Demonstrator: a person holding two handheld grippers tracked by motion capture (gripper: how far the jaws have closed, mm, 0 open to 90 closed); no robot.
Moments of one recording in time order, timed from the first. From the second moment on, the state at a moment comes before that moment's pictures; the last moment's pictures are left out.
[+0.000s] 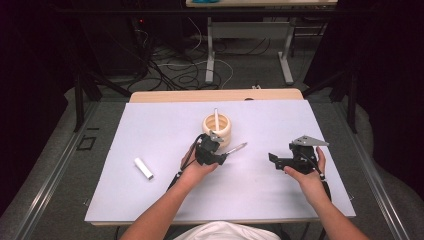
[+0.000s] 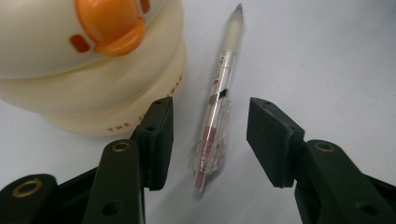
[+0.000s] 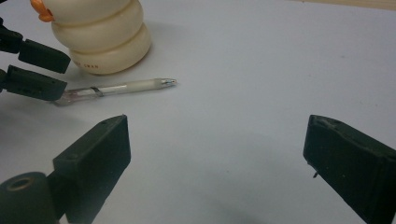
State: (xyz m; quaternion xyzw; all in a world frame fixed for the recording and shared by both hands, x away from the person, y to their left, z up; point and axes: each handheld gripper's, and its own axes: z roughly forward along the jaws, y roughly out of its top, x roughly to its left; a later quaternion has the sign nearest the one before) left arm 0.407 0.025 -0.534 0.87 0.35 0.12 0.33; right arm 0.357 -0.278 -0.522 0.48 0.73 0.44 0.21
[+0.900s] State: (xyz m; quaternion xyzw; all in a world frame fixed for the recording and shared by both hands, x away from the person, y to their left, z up) left arm 0.414 0.015 -0.547 0.89 0.32 0.11 0.30; right arm 0.358 -0.277 -0.525 0.48 0.74 0.44 0.20
